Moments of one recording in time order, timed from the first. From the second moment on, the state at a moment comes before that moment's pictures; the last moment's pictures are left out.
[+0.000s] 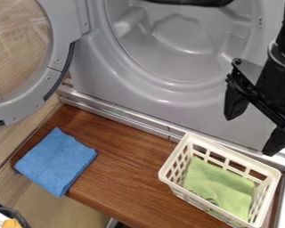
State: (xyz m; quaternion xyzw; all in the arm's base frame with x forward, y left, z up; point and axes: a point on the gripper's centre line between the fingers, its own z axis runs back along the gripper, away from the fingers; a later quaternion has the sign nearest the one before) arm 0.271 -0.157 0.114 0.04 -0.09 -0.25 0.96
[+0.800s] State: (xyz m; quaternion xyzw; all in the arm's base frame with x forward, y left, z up) arm 0.301 -0.076 0.061 0.08 -0.02 -0.08 0.99
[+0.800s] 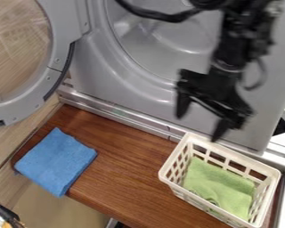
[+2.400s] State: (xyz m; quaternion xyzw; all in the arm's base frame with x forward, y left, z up) arm 0.256 0.144 -0.074 0.10 -0.03 0.18 0.98
